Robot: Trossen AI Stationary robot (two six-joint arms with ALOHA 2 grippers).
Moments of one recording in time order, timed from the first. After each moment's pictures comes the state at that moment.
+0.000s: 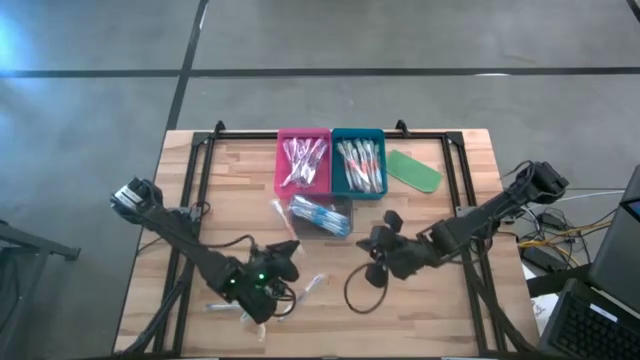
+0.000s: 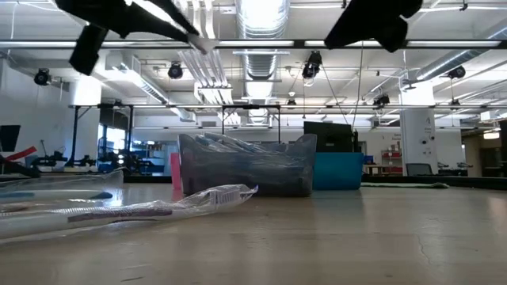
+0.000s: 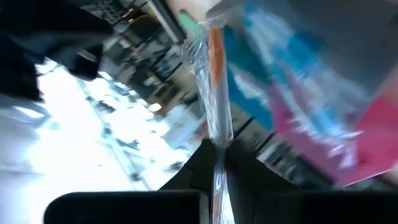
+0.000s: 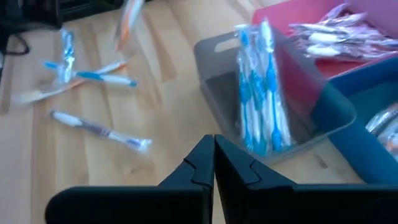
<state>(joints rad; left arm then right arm) -0.66 1.61 1.08 -0.46 -1.25 1.26 0.50 1.43 1.01 -0.39 0.63 0.67</state>
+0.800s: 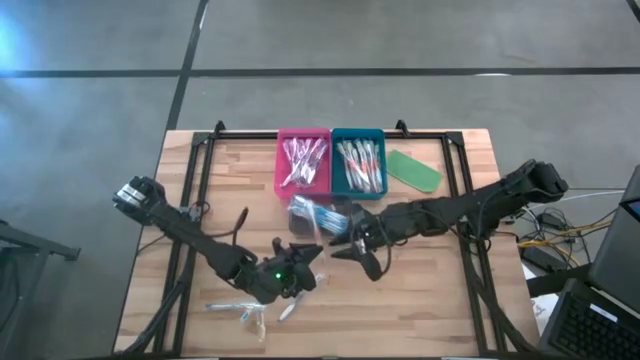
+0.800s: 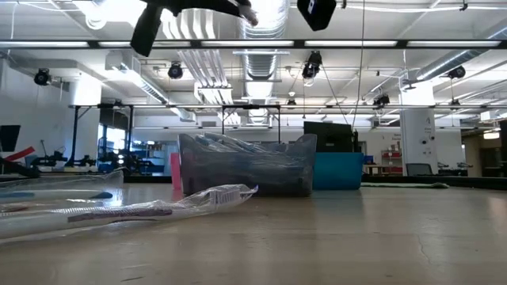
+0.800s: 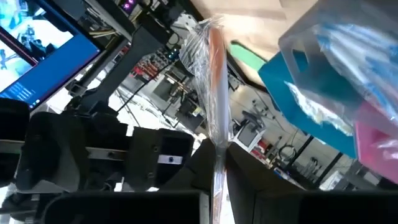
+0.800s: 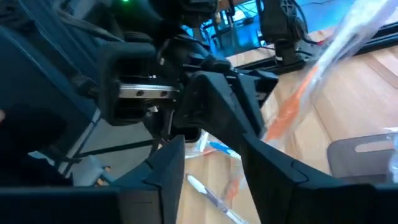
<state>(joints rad) -0.57 1.61 1.04 0.16 -1.03 1.98 0.26 1.43 1.01 0.14 0.00 0.44</state>
